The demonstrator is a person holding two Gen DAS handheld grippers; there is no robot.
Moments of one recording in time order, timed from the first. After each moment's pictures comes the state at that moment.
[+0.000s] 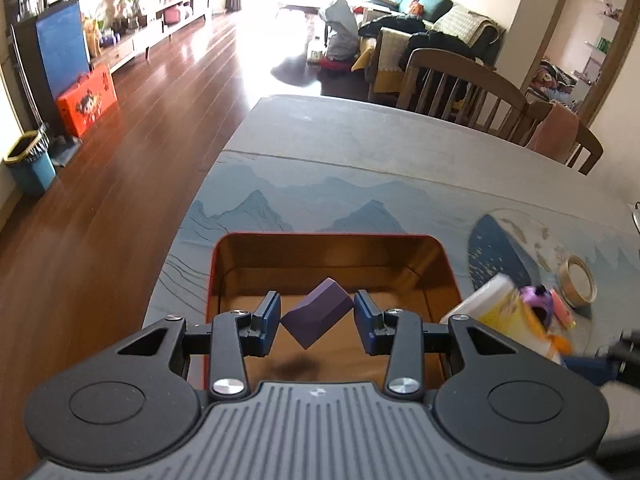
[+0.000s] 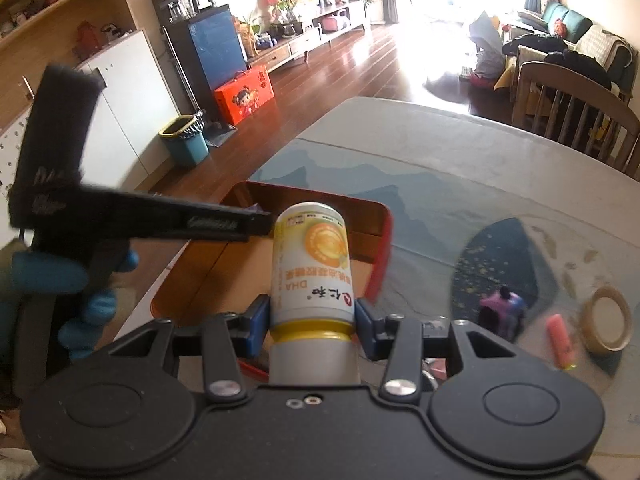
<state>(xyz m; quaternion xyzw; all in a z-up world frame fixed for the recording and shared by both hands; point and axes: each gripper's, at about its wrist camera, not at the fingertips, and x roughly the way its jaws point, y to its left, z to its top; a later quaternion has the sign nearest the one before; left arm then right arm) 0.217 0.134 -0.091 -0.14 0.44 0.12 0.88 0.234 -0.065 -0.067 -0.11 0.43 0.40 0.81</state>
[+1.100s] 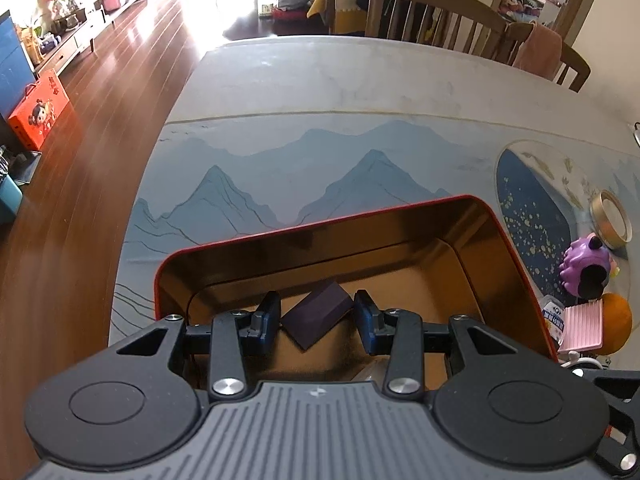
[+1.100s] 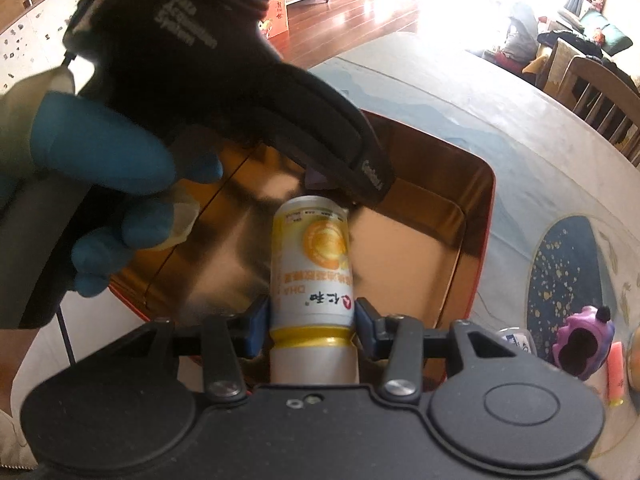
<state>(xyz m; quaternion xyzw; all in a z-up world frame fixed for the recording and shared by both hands) 0.278 0.143 -0.151 -0.07 0.51 0.05 0.86 0.229 0.010 -0.144 -0.22 0.46 0.39 0.77</state>
